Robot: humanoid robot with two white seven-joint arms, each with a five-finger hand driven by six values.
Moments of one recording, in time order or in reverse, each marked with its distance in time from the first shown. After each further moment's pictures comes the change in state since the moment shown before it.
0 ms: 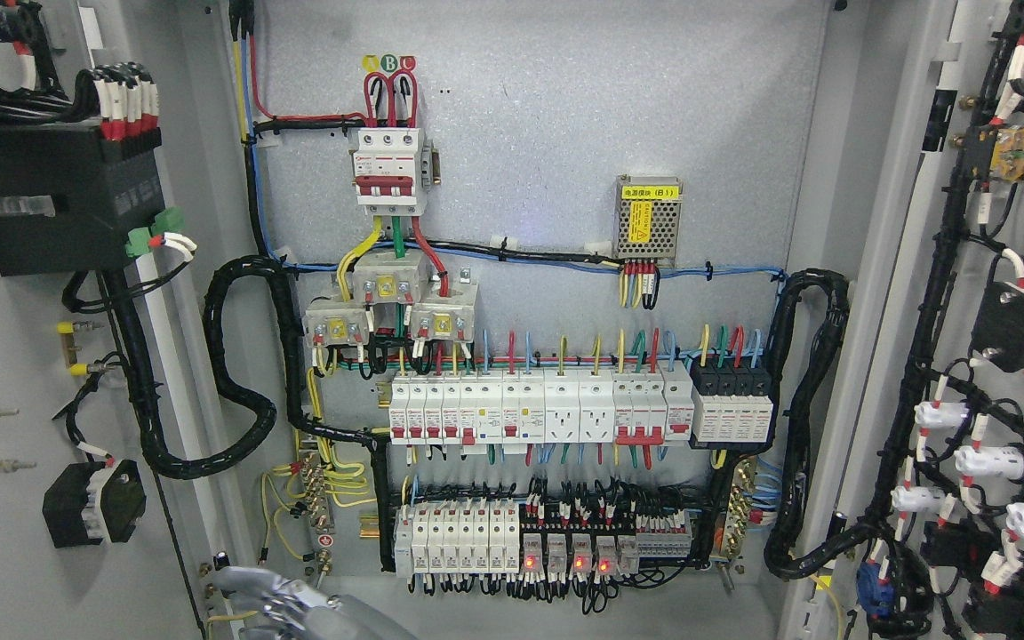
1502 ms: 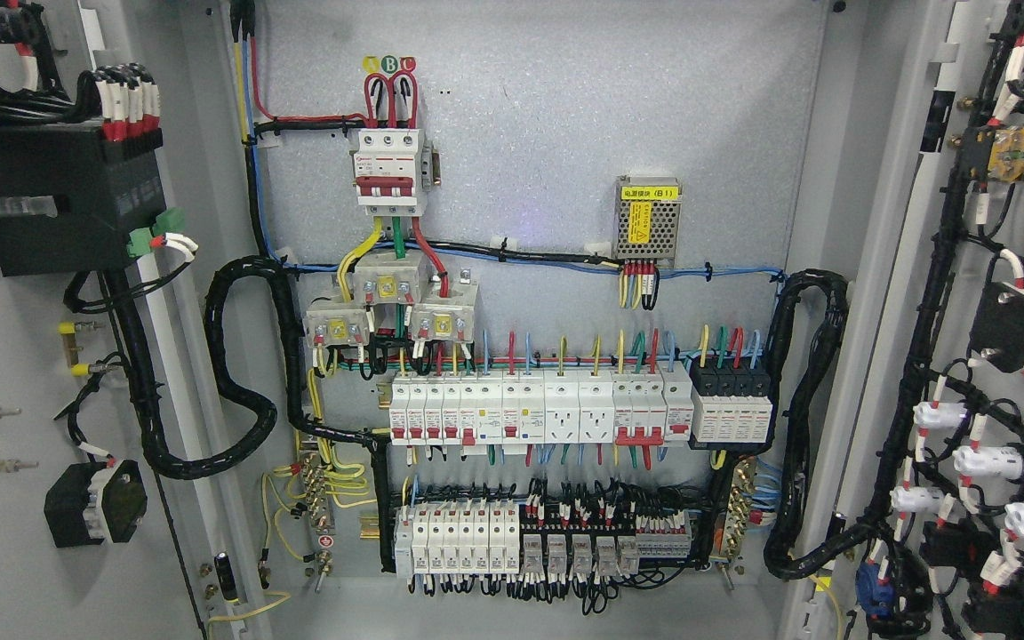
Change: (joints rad) left arm 0.342 0.334 0.103 -1.308 -0.126 -0.425 -0.534; right arm 0.811 -0.290 -0.380 -0.067 0.153 -0.572 -0.078
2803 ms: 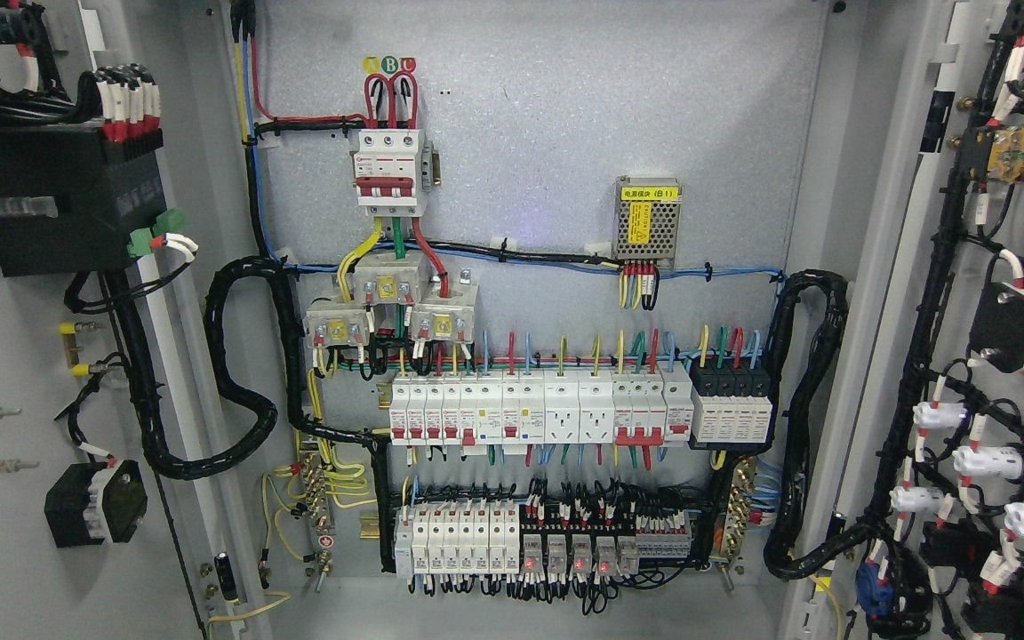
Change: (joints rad) left arm 0.043 -0.033 0.184 -0.320 0.236 0.139 0.013; right arm 0.024 -0.061 -0.164 0.121 -0.094 -0.017 0.013
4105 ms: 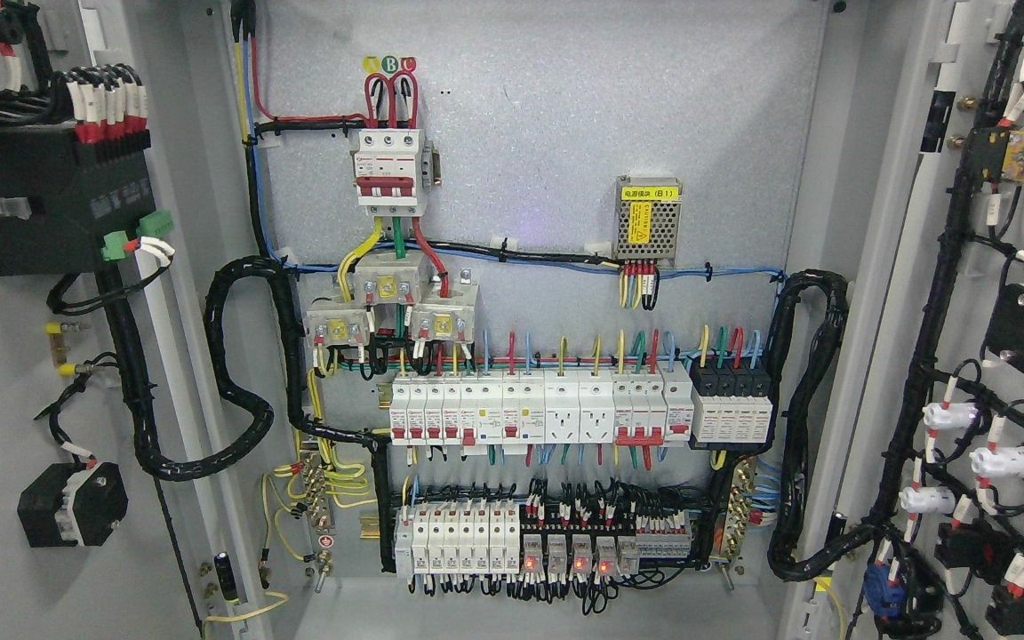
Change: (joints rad) left arm -0.033 -0.061 0.260 0.050 0.052 0.091 -0.054; right arm 0.042 -0.056 -0.045 0.001 -0.100 -0.041 0.004
